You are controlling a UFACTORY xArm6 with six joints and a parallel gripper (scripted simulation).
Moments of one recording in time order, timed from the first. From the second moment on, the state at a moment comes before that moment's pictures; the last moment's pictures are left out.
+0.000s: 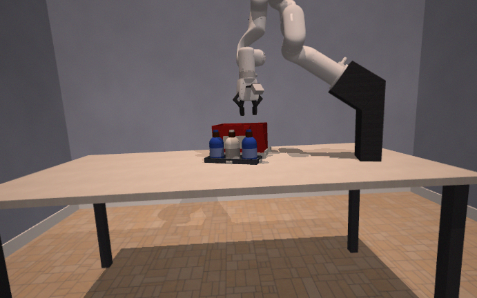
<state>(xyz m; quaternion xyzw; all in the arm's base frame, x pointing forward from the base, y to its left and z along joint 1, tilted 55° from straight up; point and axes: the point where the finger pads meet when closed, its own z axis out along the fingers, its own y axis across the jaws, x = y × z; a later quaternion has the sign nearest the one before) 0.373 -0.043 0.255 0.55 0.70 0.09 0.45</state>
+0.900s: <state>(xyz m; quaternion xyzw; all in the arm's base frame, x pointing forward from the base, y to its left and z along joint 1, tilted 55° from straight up) 0.378 -0.046 0.251 0.55 0.70 0.09 0.45</state>
